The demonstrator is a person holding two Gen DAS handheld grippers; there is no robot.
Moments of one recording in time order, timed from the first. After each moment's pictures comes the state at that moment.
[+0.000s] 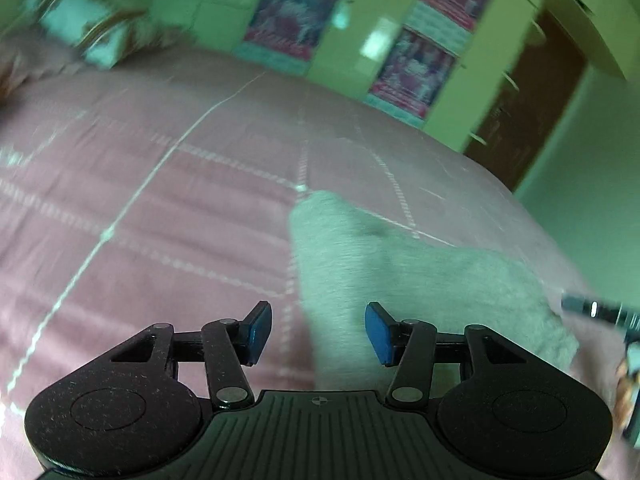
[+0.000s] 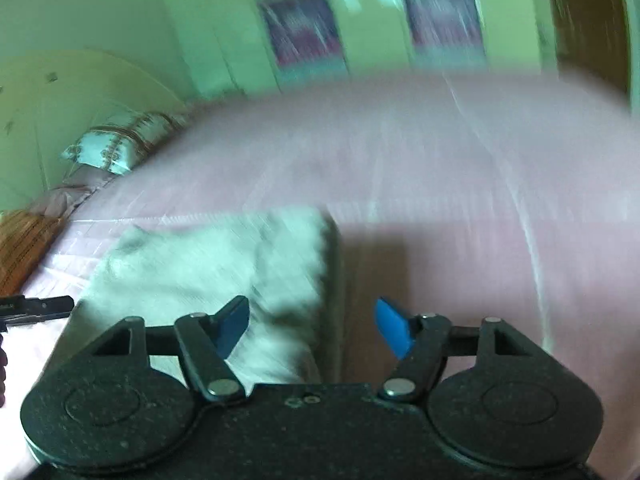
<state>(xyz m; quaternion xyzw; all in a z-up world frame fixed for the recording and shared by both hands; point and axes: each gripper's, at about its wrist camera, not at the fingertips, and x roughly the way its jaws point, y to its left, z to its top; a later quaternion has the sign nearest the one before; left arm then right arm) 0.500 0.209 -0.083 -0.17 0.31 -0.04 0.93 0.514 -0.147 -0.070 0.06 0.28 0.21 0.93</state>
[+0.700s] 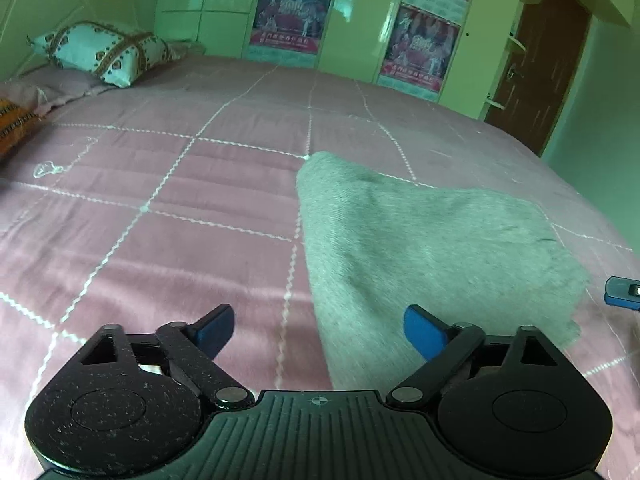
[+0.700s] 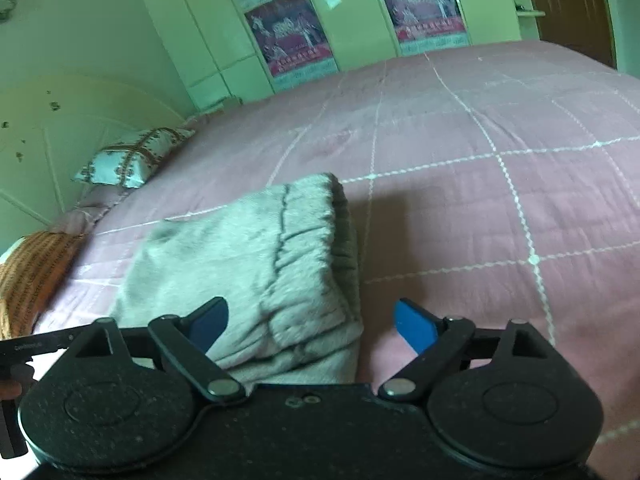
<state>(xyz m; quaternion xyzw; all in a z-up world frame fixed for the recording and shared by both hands) 0.438 0.190 -0.079 -0.11 0.33 0.00 0.94 0.457 -0.192 -0.086 0.12 0.32 0.19 0.92</state>
